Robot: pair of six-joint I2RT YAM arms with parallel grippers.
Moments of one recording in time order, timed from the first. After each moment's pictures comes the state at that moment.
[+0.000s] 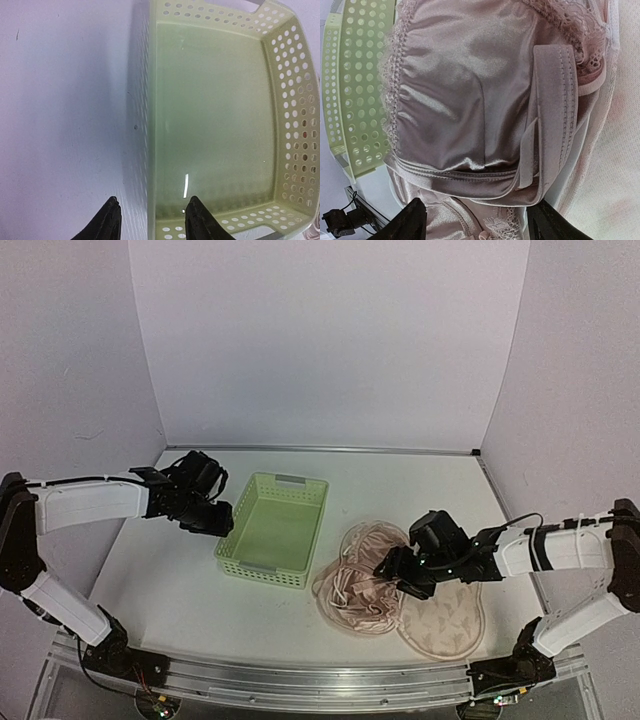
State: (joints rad) left arm -0.64 1.47 0.97 -0.49 -0.15 -0.42; right arm 0.84 1.37 0.59 -0.13 -0.06 1.13
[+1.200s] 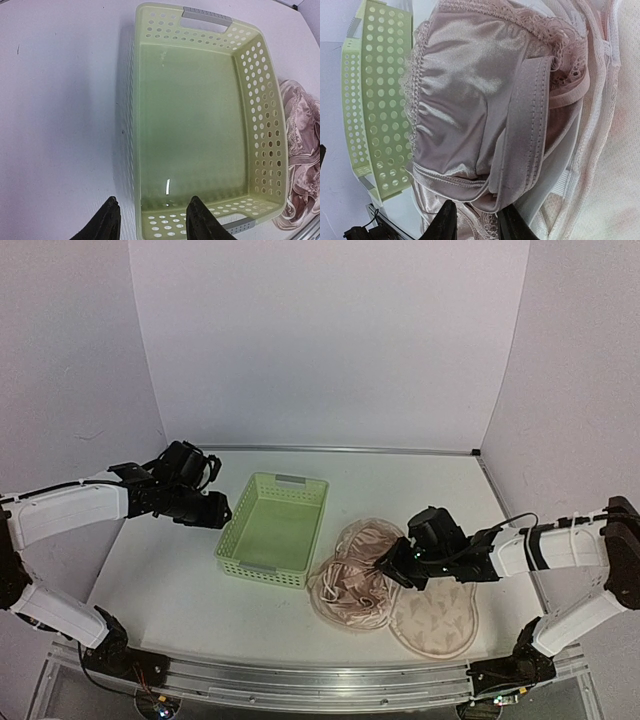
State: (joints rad) left arm -0.64 1.33 0.97 -0.52 -0.10 -0.43; right arm 0.84 1.41 0.59 0.01 -0.01 1.22
